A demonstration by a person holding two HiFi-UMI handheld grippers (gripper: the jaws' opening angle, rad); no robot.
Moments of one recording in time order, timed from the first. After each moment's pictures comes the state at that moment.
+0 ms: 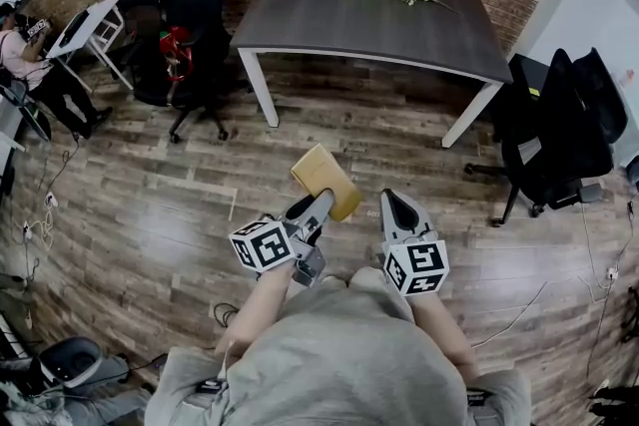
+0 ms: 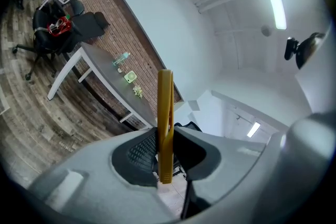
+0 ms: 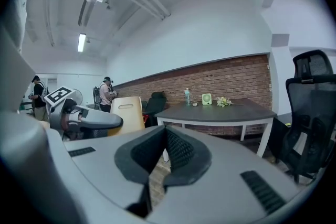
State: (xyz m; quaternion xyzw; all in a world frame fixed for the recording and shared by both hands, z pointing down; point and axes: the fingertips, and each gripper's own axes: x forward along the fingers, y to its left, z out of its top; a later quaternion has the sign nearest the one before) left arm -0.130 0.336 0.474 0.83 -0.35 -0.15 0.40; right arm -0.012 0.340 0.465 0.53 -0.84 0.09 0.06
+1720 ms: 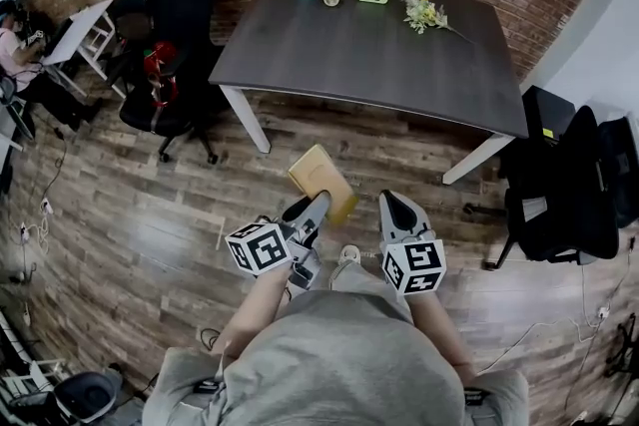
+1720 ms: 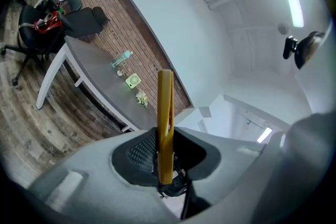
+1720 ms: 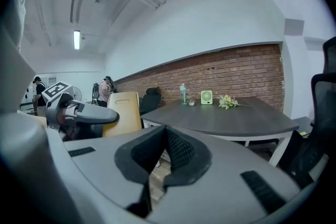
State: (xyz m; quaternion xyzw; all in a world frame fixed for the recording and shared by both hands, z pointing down) left arm -0.086 0.094 0.473 0.82 -0.38 -0.15 0.41; right arm 0.036 0.087 0.473 0.50 -0.85 0.11 0.08
